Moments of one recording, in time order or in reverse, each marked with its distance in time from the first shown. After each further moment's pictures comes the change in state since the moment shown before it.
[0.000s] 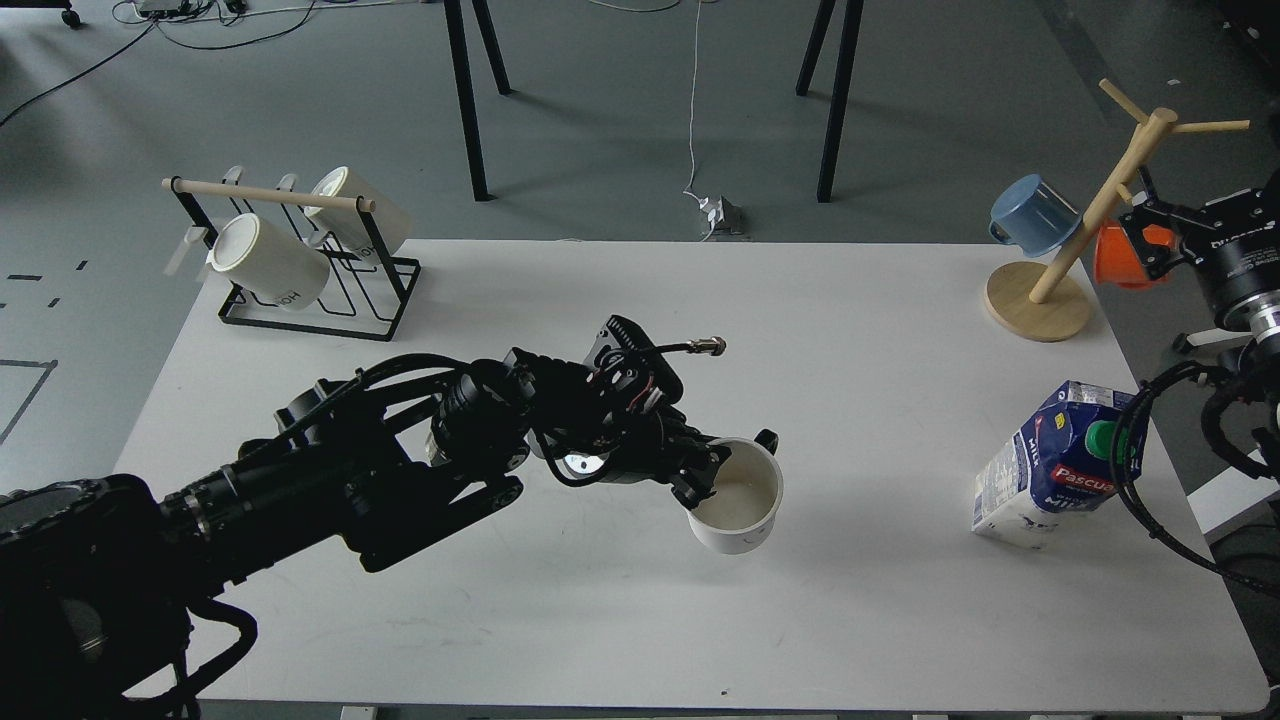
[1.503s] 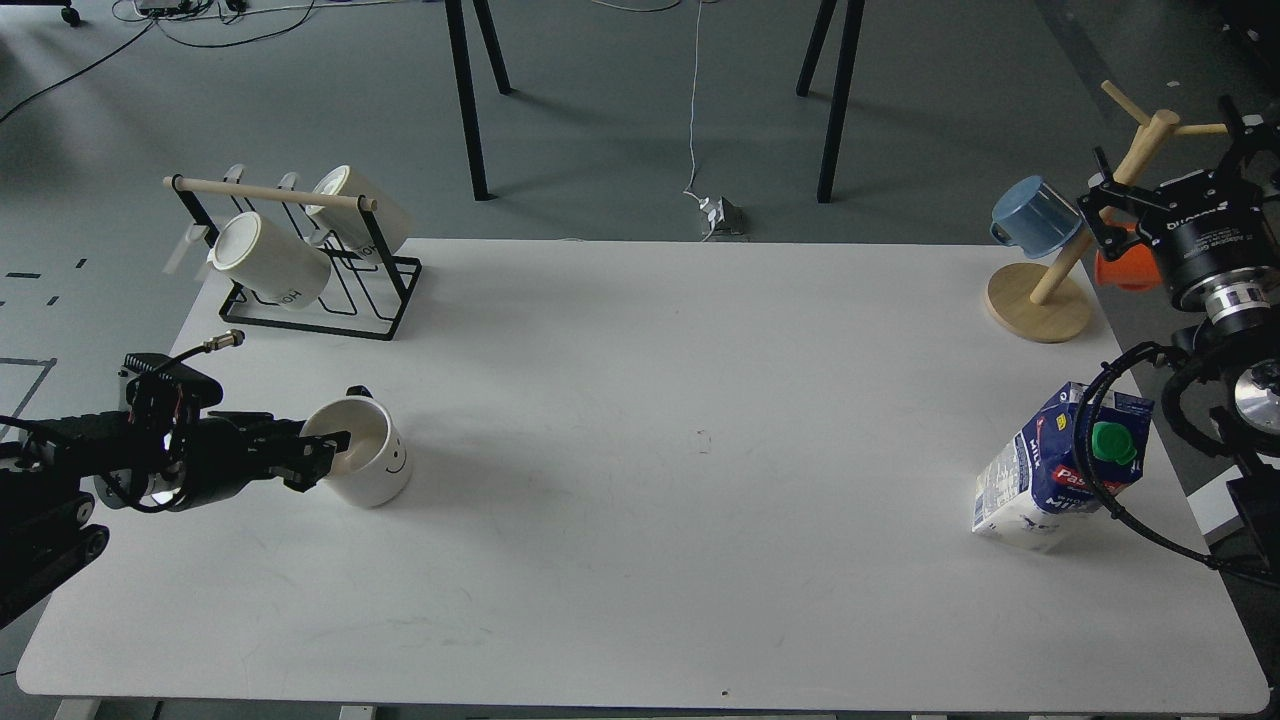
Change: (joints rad) left arm 0.263 0.636 -0.017 0.185 -0.276 0.400 -0.224; right arm 0.051 0.052 -0.016 0.000 0.000 0.000 -0.015
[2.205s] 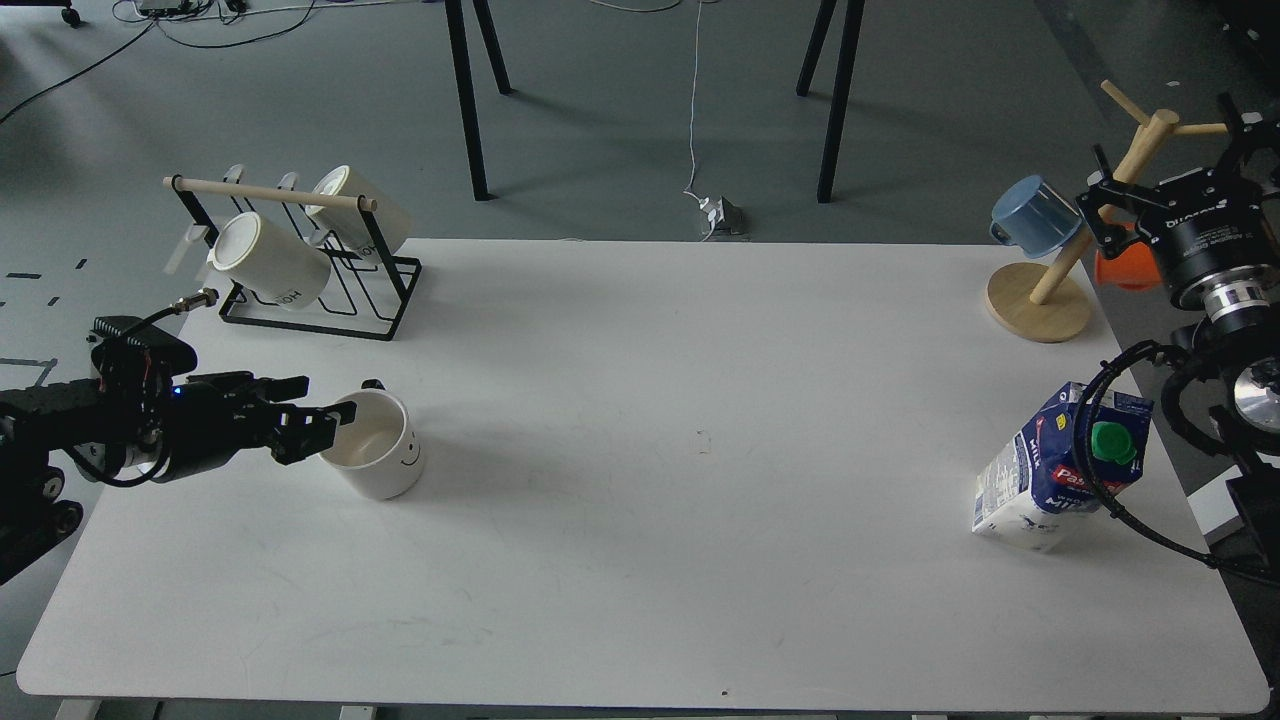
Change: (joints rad) left arm 0.005 0.068 -0.077 -0.111 -0.013 -0.017 0.008; right arm 0.001 0.000 -0.001 0.003 0.002 0.000 0.000
